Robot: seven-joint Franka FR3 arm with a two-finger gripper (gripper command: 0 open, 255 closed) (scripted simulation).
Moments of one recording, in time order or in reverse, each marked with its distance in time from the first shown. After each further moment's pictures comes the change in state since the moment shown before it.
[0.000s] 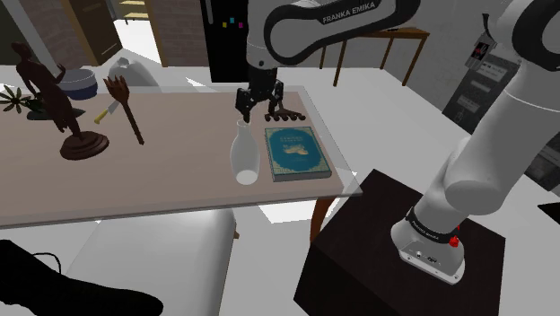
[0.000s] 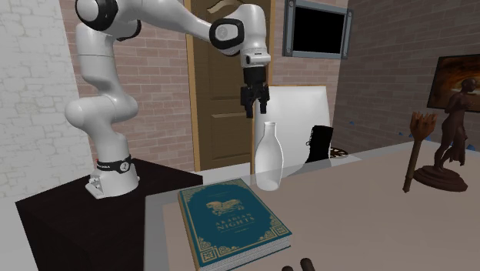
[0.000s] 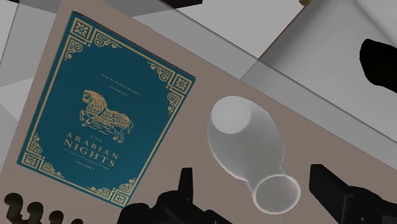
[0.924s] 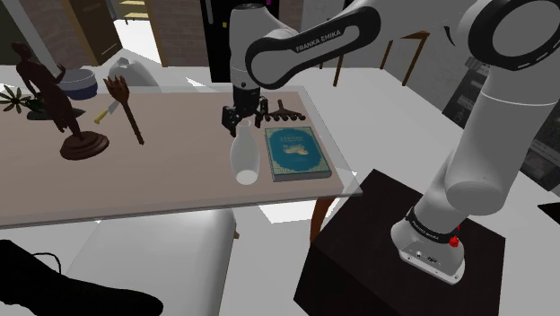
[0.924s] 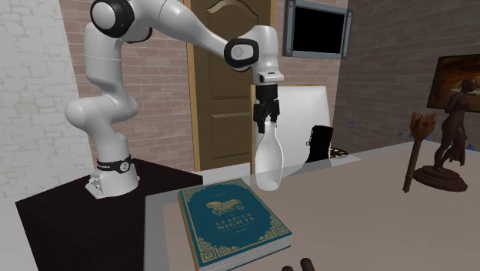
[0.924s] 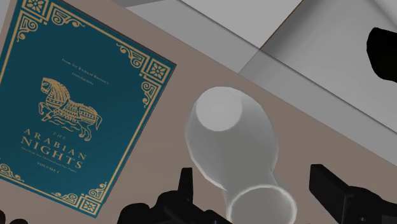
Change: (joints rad) arm 0.028 0.171 0.013 0.069 -0.067 0.087 0.067
